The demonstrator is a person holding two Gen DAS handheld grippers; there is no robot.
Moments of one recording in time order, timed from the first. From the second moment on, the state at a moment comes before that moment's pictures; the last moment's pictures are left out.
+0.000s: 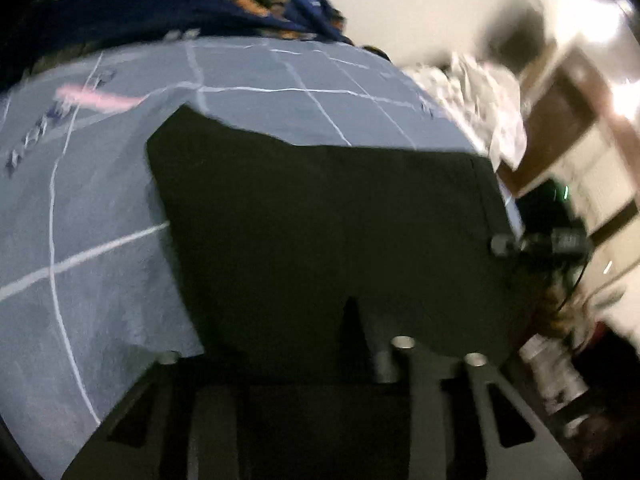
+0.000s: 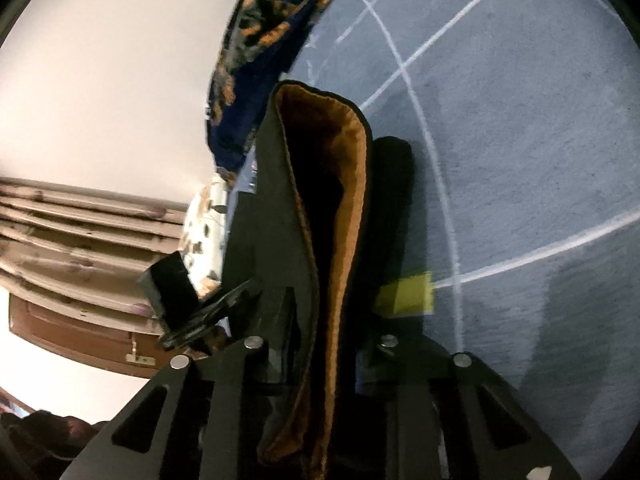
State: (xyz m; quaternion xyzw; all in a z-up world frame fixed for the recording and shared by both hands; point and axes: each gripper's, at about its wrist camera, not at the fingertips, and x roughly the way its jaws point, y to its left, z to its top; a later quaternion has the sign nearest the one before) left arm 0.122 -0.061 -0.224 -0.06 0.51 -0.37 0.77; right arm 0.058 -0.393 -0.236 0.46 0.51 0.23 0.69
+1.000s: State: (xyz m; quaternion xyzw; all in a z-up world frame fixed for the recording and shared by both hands) left arm 0.083 -0.051 -0.191 -0.01 0.49 -0.32 0.81; right arm 0.056 -0.367 -0.211 0.46 0.49 0.24 0.70
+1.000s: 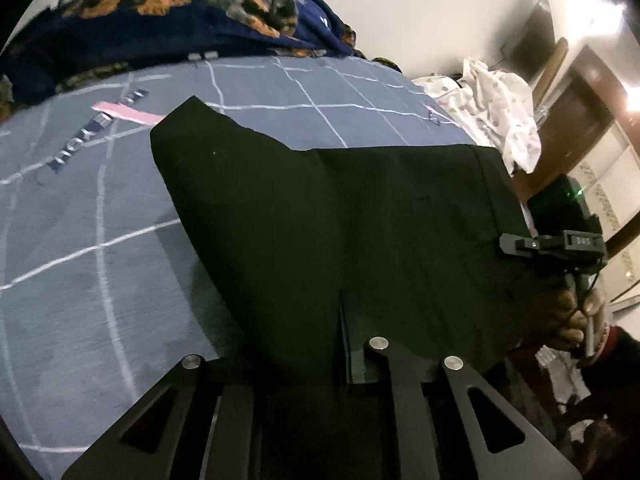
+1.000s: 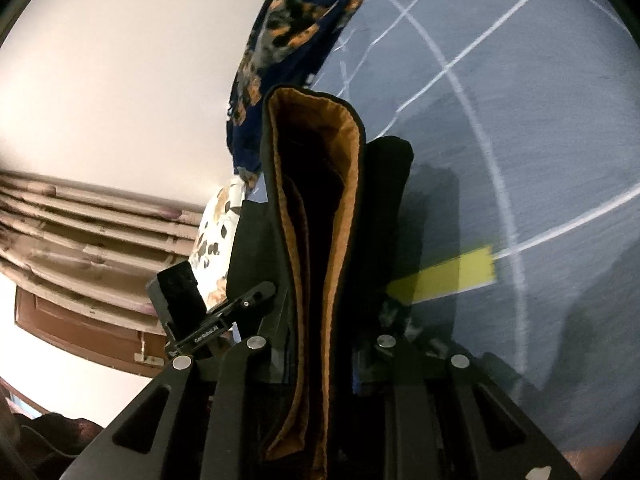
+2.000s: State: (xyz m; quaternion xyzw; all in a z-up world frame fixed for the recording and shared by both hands) left arm 0.091 0.022 -0.149 0.04 0.44 -0.21 0.87; right arm 0.114 -0.280 -0.192 0.43 0.51 0.27 0.70
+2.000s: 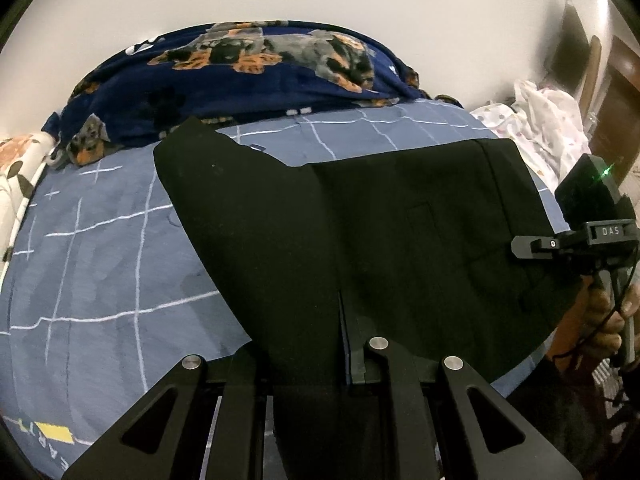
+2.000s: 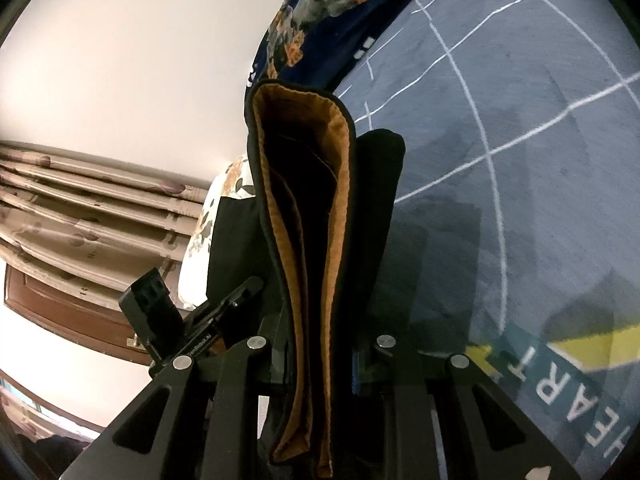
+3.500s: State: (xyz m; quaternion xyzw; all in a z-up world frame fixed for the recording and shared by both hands) left arm 0.302 0.098 -0.161 0.00 0.42 -0.13 0.90; right arm 0.328 -0.225 -0.233 0.44 0.51 0.29 0.68
